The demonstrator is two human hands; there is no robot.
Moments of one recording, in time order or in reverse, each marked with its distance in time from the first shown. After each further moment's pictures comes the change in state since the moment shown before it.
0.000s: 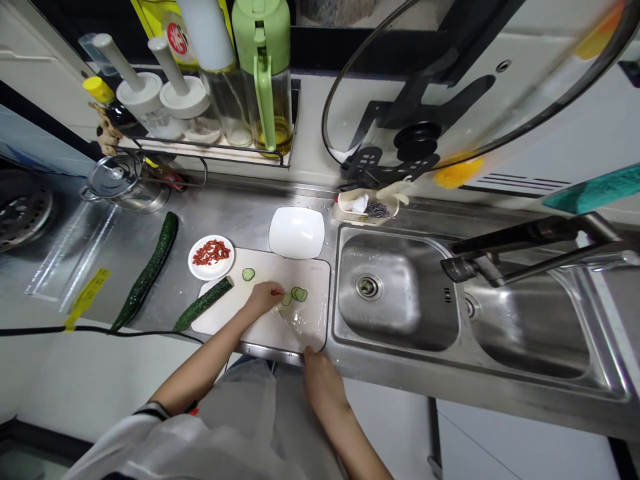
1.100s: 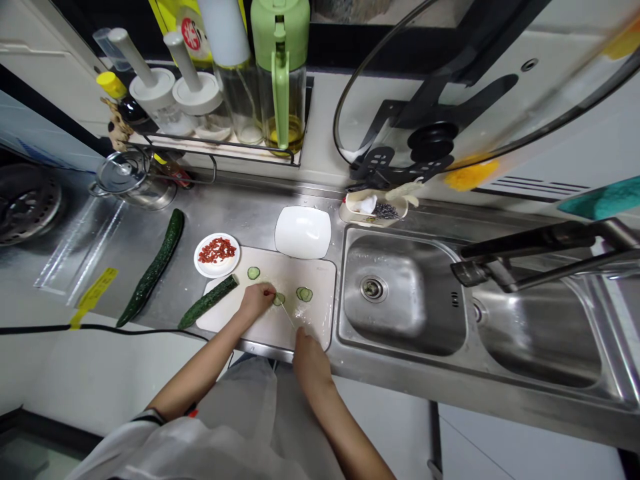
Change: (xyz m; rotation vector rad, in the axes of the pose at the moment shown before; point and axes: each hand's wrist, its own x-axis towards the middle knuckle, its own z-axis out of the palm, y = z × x) left_hand -0.014 -0.027 -0.008 -0.004 0.146 -0.090; right_hand 0.029 -0.033 0.000 -0.029 0.110 0.002
